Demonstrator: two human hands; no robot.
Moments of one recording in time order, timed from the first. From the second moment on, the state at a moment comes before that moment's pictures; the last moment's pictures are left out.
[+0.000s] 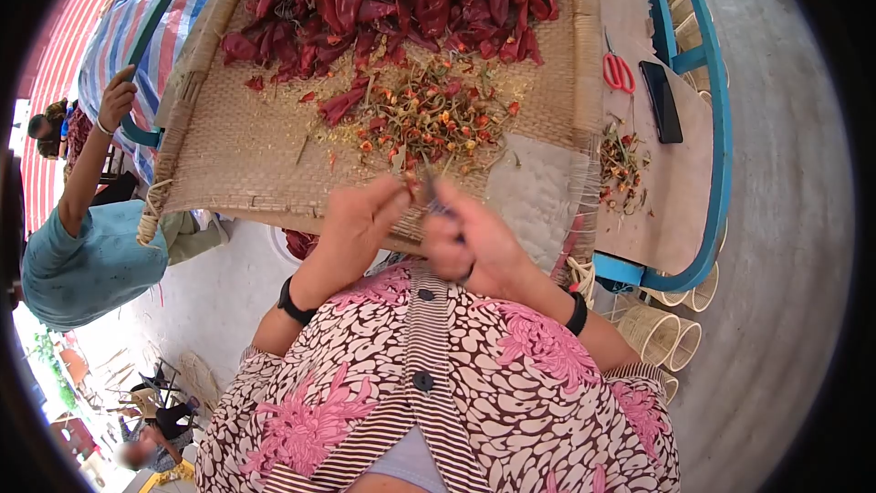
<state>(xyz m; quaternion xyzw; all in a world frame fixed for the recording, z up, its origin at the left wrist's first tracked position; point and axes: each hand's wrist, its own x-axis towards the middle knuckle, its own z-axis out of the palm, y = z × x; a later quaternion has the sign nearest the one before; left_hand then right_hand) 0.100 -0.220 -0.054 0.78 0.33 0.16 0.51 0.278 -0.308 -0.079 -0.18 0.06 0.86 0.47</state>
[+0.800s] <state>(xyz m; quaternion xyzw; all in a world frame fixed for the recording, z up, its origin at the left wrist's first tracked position) 0.089 -0.209 -0.043 0.57 0.30 0.20 0.74 0.271 -0.281 -0.033 -0.64 -0.34 0.47 0.51</state>
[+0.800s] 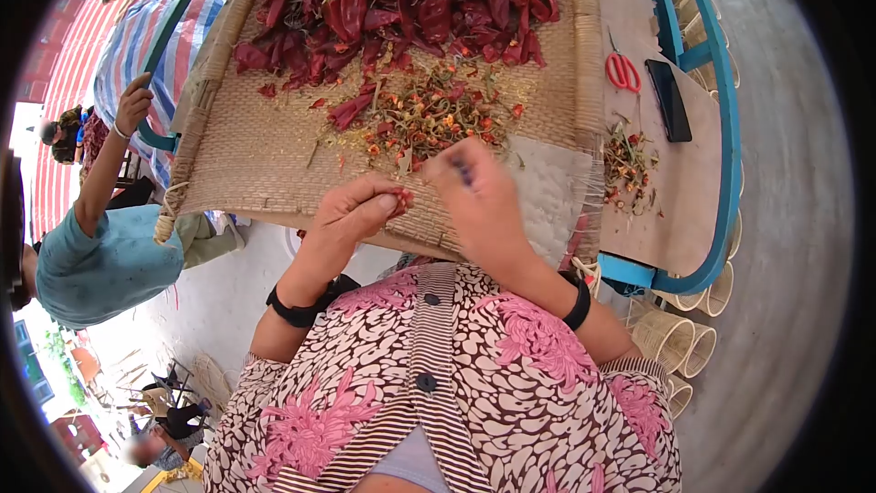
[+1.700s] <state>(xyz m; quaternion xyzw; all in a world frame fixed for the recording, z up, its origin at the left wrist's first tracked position) 0.072 -0.081 -0.061 0.75 0.46 0.16 0.45 0.281 -0.276 -0.022 -0.70 -0.52 0.35 0.33</state>
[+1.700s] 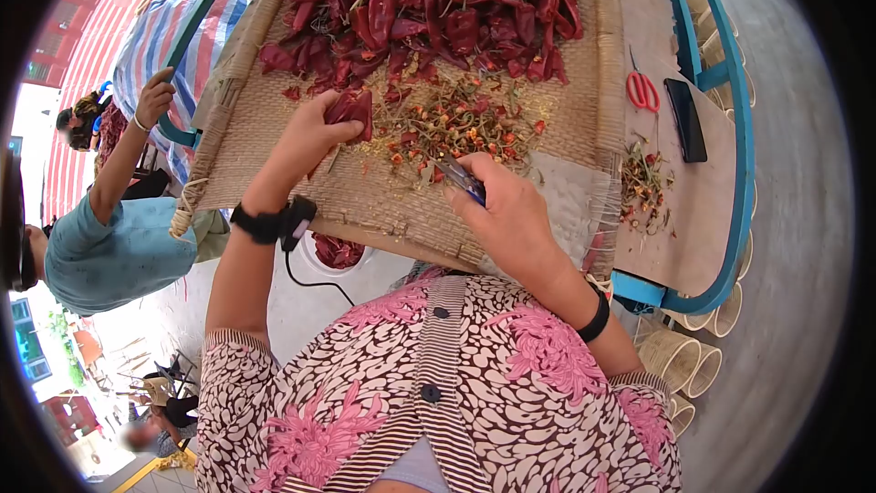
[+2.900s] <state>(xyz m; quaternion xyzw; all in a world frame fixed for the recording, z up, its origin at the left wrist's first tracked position) 0.141 -0.154 -0.074 0.78 0.51 0.16 0.34 0.274 -0.264 -0.020 -0.61 -0.33 0.47 0.55</state>
